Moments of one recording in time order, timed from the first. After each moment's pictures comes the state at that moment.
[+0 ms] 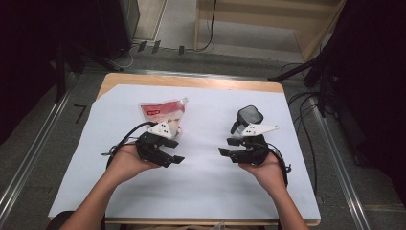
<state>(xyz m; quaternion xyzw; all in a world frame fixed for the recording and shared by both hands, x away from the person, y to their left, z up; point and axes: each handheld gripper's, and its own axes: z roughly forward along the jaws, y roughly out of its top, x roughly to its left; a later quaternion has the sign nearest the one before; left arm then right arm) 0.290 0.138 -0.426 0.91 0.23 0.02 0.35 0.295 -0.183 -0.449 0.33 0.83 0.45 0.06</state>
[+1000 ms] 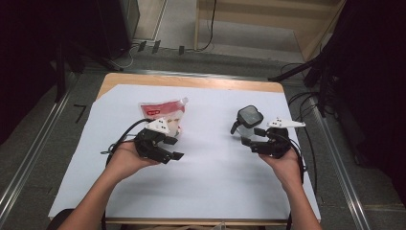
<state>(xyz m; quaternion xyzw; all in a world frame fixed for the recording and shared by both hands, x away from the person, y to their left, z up) 0.295 0.143 -0.422 0.90 0.24 0.02 0.37 0.316 -0.244 -0.454 0.43 0.77 0.46 0.11</state>
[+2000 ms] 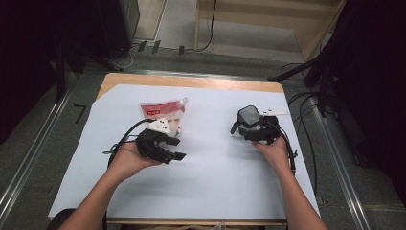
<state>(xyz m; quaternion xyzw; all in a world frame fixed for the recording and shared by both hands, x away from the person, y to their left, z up) 0.296 0.139 -0.426 0.89 0.24 0.01 0.39 0.385 -0.239 -0.501 0.48 0.77 0.40 0.16</state>
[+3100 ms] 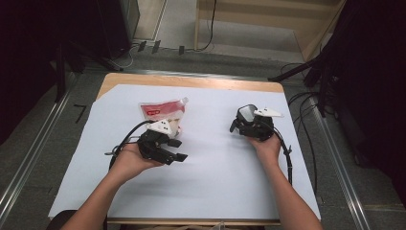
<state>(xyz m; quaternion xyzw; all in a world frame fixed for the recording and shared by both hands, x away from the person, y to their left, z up) 0.296 0.137 -0.429 0.89 0.24 0.00 0.39 0.399 -0.226 -0.520 0.47 0.73 0.44 0.22</state>
